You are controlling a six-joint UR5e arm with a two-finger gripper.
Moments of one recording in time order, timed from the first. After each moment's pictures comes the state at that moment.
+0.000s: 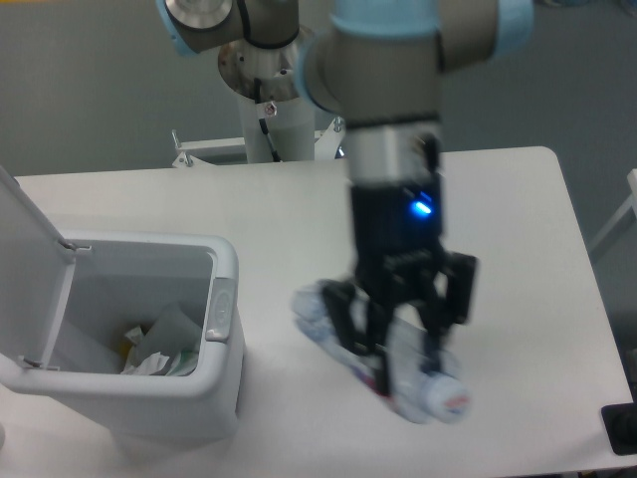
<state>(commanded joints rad) 2.27 -1.89 -1.17 -0.68 1.33 -0.17</state>
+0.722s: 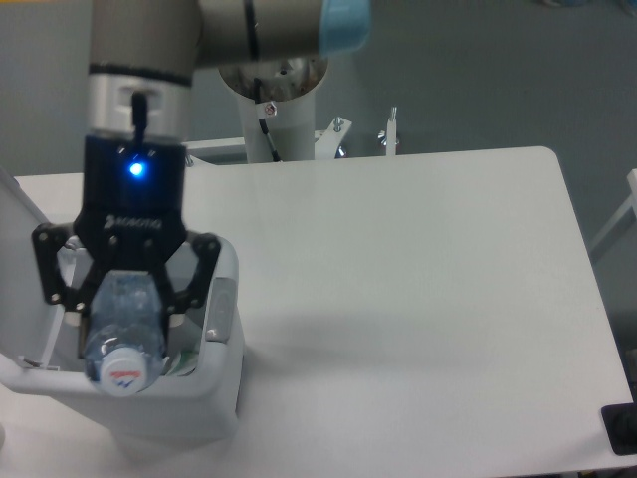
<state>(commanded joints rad) 2.11 -1.89 -1.30 -0.68 1.33 -0.17</state>
